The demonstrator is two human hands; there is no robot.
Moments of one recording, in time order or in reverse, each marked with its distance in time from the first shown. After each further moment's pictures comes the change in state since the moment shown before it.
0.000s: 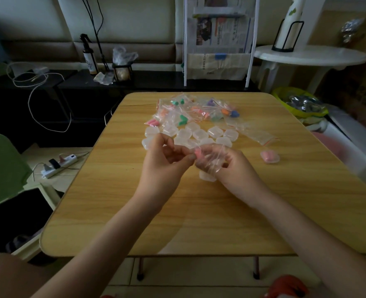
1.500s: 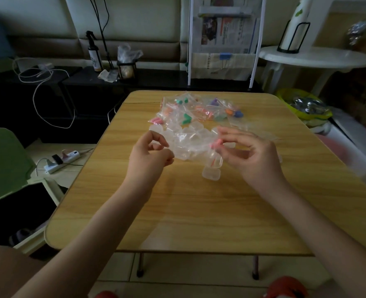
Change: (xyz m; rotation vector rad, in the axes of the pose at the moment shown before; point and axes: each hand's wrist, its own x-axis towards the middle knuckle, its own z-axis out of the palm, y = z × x) left_hand 0.013 -0.002 -0.025 0.192 0.176 -0.180; right_hand 0.003 0.001 -0.026 -0.232 0.232 -0.310
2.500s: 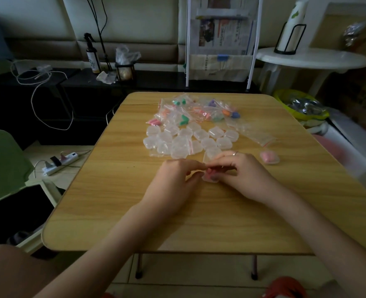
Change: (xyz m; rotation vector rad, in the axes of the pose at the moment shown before) left_hand -0.017 -0.017 0.025 0.670 -0.285 0.591; right_hand -0.004 0.002 -0.005 -0.268 -0.450 0.135
